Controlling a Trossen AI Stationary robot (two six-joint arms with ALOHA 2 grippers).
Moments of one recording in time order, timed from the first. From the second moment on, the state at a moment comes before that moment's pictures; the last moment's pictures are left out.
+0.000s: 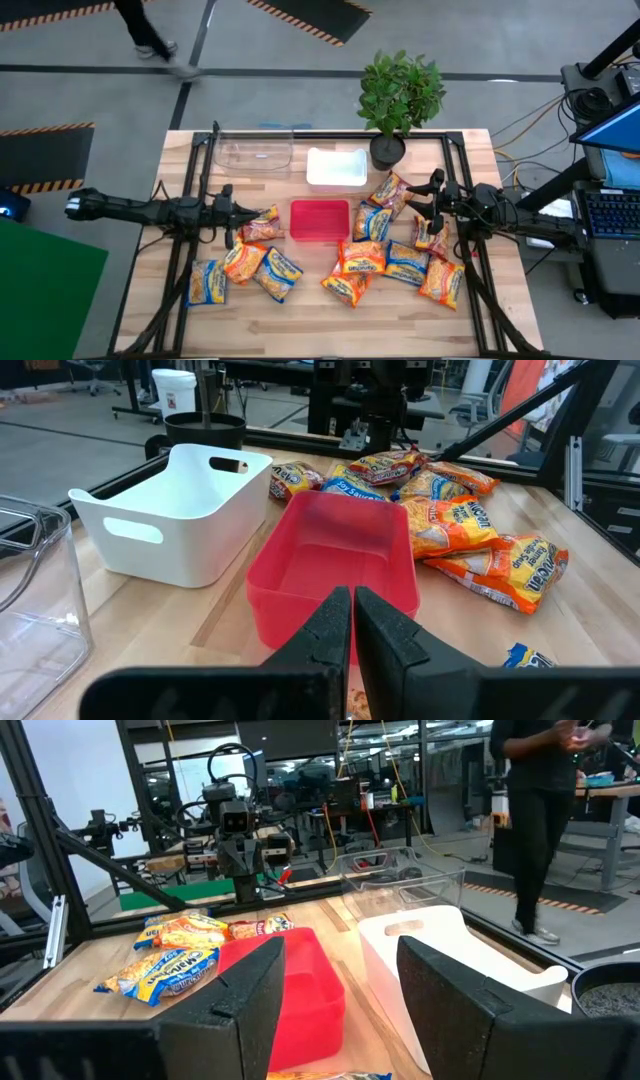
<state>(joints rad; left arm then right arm) -0.11 0.26 0.03 0.04 -0.25 -0.15 -0.23 0.05 0.01 0.08 -0.05 0.10</state>
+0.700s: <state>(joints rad) -0.11 0.27 0.03 0.33 -0.30 -0.27 -0.22 0.05 0.01 0.08 -0.05 0.12</state>
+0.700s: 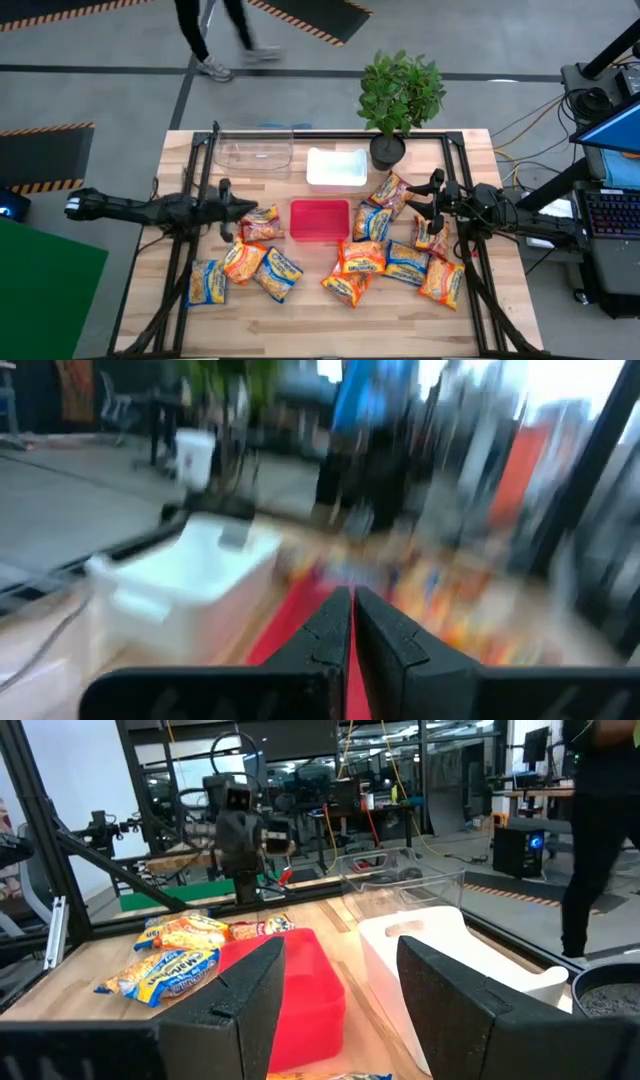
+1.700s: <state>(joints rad) -0.21 0.84 0.60 -0.28 -0.19 -0.61 -0.23 0.05 0.01 0.24 0.24 0.45</state>
